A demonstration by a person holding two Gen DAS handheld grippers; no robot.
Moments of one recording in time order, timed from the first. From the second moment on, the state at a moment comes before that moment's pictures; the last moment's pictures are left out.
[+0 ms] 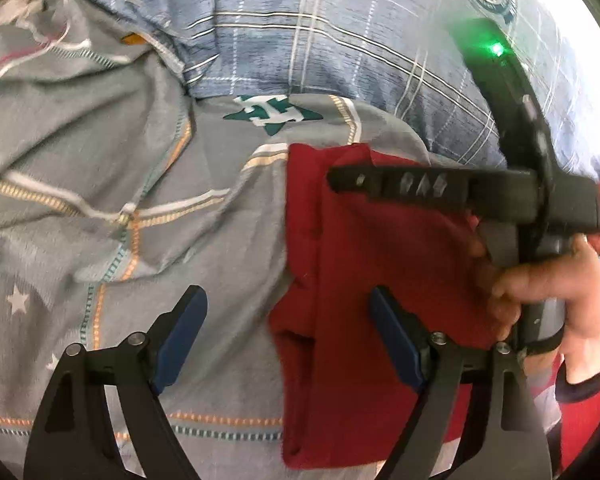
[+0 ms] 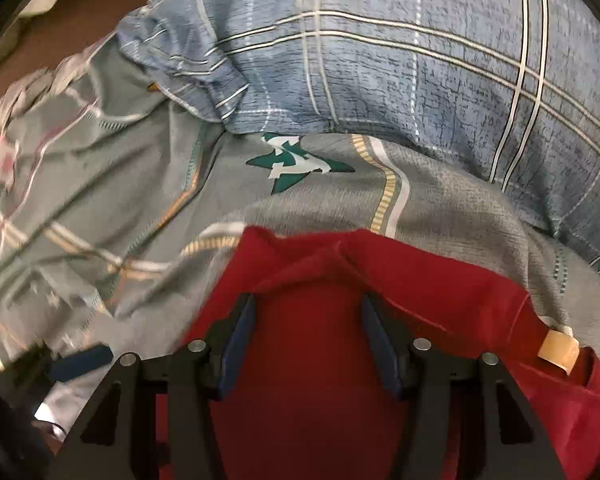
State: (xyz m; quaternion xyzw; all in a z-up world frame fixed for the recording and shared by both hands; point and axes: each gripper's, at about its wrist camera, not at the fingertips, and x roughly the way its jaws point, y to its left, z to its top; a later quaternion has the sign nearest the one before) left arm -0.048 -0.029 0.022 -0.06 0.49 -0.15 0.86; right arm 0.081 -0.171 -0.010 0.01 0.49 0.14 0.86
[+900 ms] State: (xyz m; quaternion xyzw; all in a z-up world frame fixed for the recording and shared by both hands) left arm -0.049 -0.023 0.024 -0.10 0.49 -0.18 0.85; right arm 0.061 -0.156 0.017 0.00 0.49 0.15 0.86
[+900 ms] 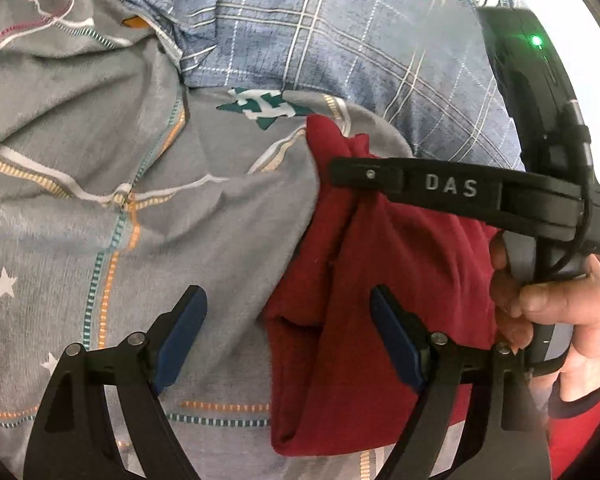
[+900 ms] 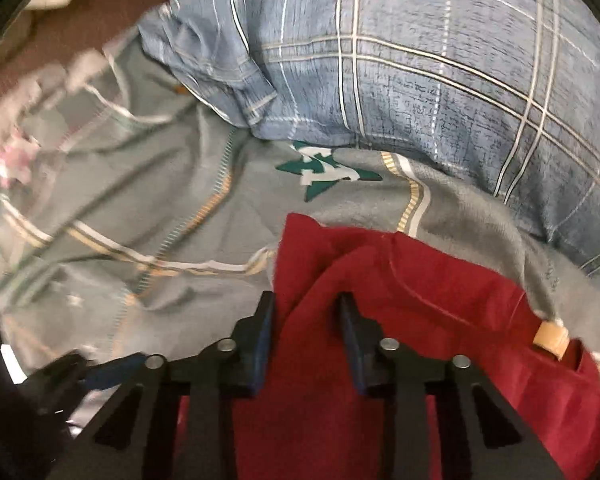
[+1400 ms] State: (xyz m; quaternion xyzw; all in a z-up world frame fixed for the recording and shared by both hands) left arm -0.049 -0.039 0.016 -0.09 0.51 -0.23 0.82; right arm 0.049 -0.181 0.031 0.03 0.46 0.16 0.87
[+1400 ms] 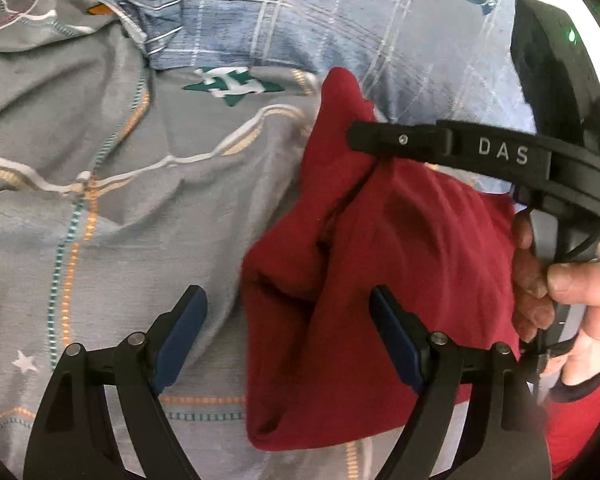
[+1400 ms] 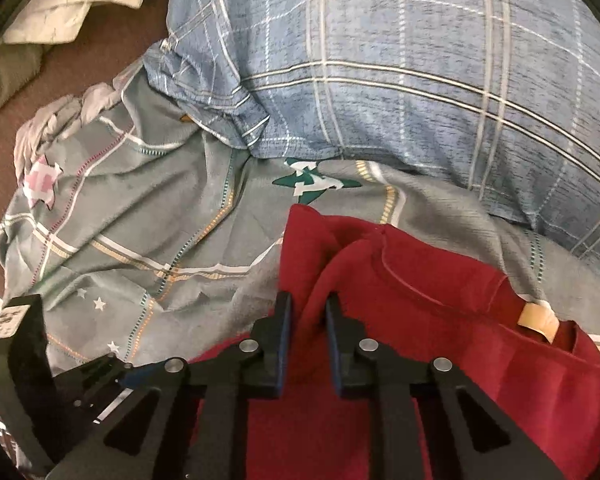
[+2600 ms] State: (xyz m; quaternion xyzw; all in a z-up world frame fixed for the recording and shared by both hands) left arm -0.071 -0.058 0.040 -0.08 0.45 -0.31 0.83; right arm 0.055 -0.163 0.016 0.01 0.50 0.16 0.85
